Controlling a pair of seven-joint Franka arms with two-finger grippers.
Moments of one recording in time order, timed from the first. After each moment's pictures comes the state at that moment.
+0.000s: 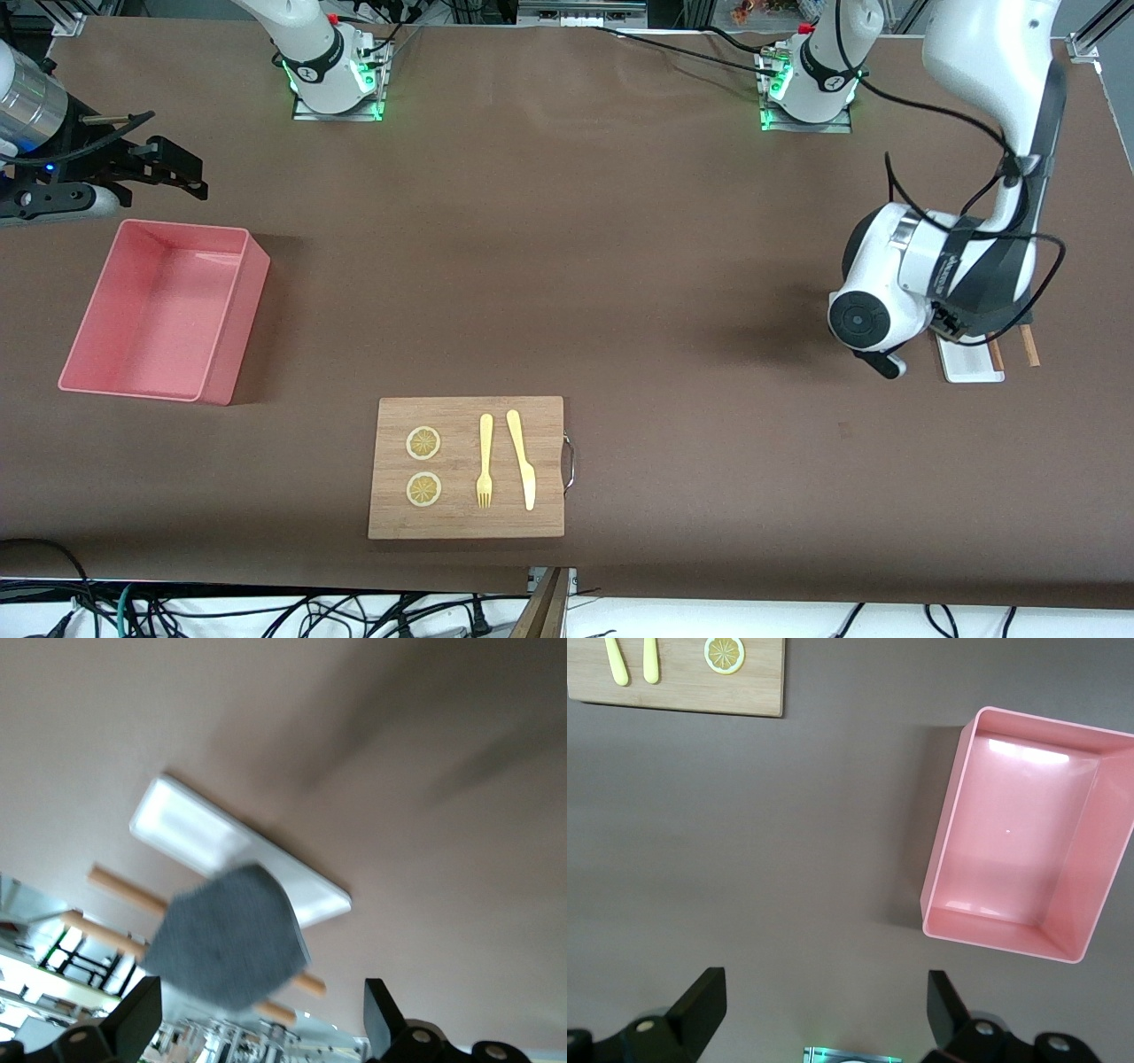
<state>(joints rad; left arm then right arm) -0.12 0.52 -0.05 -1.75 0.67 1.68 0.35 0.20 -0.02 -0.12 -1.63 0.03 1.52 -0.02</state>
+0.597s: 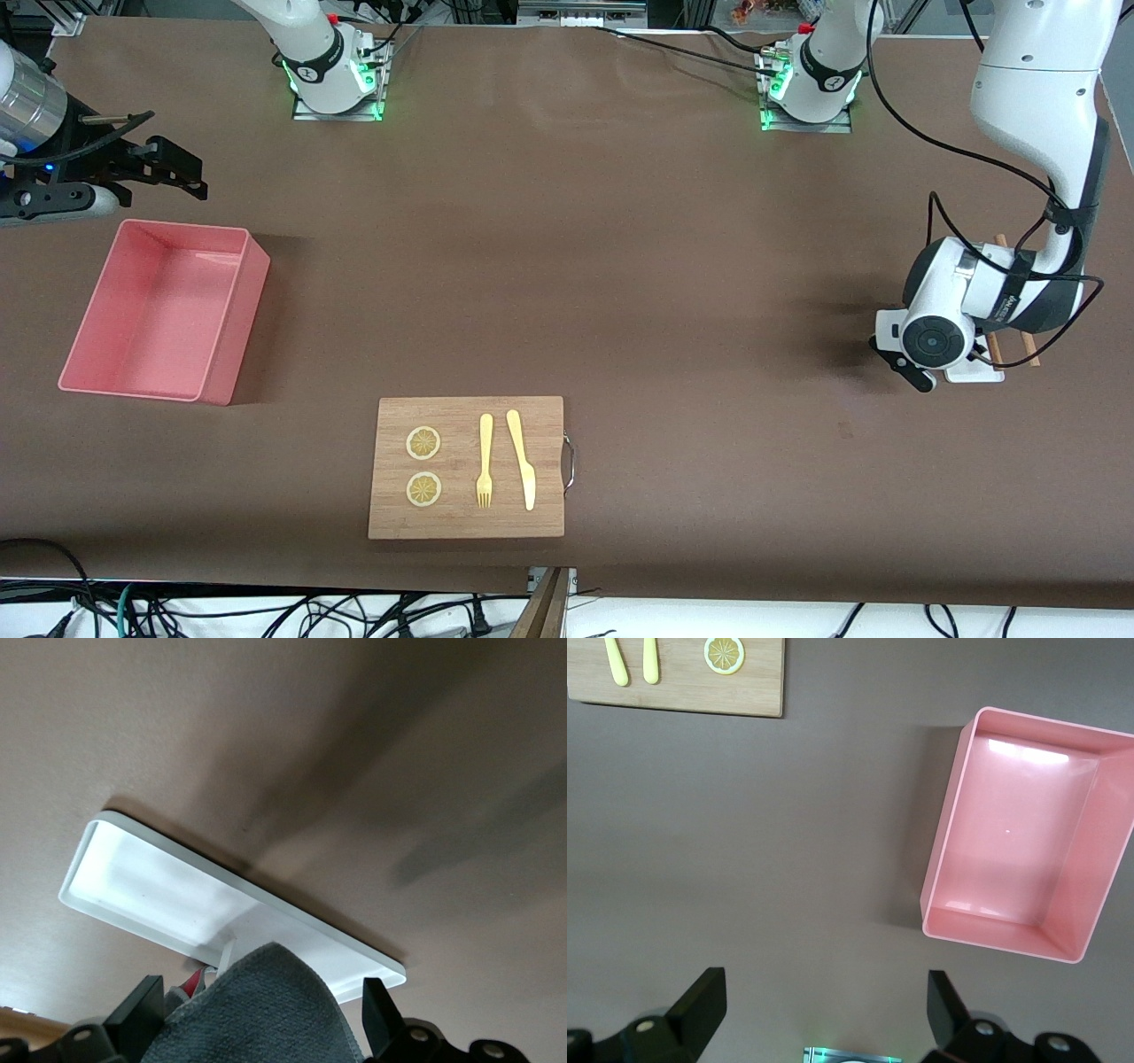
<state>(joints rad) 0.08 0.60 -0.04 -1.82 0.68 1.91 0.47 0.20 -0.02 -0.12 -1.63 0.03 1.52 -0.02</state>
